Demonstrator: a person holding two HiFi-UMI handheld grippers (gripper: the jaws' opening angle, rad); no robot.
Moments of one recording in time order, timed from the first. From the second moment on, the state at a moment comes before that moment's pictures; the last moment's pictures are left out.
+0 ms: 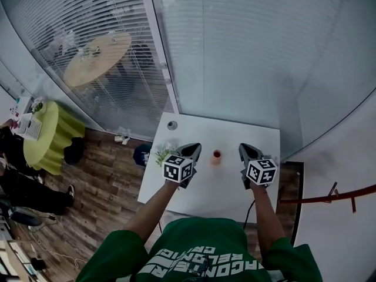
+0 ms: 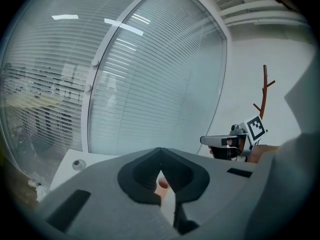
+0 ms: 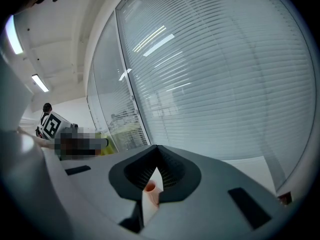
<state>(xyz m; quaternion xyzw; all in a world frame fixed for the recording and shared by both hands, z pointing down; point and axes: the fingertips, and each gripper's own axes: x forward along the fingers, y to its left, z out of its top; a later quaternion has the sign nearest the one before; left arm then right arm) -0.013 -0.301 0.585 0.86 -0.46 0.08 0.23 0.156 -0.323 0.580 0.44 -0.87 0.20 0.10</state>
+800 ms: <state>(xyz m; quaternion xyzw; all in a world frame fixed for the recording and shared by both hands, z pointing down) 0.106 -0.314 0.573 0.91 -0.35 0.10 0.21 0.279 -0.291 0.571 0.54 -0.81 0.22 0.08</state>
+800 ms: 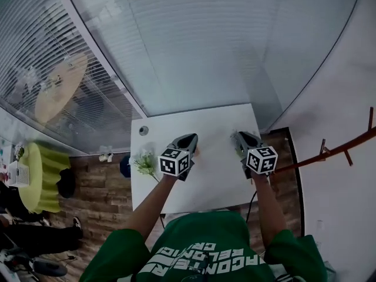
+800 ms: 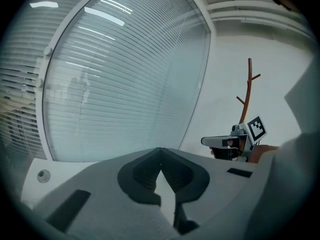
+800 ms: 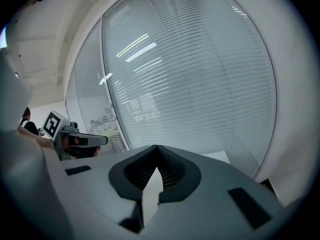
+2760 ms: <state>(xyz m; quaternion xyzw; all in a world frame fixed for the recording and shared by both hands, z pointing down) 0.228 -0.283 0.628 0.93 -0.24 0.17 0.24 0.395 -0.286 0.793 0.59 -0.64 0.42 0.24</state>
